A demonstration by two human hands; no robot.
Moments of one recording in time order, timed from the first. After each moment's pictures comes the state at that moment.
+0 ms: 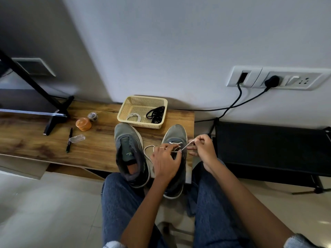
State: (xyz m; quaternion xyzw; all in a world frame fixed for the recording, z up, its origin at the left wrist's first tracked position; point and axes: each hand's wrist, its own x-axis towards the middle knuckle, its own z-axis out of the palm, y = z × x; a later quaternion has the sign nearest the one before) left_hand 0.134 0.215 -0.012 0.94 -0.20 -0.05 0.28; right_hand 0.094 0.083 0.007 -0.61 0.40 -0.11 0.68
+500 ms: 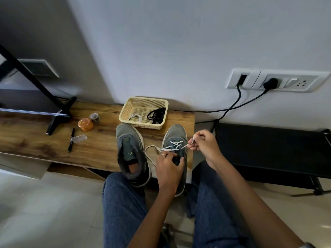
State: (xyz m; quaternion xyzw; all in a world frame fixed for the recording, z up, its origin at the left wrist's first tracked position) left_hand 0.102 0.218 -0.008 0.92 -0.13 -0.01 0.37; right_hand 0.087 0.082 0.045 -0.66 0.33 -0.11 0.67
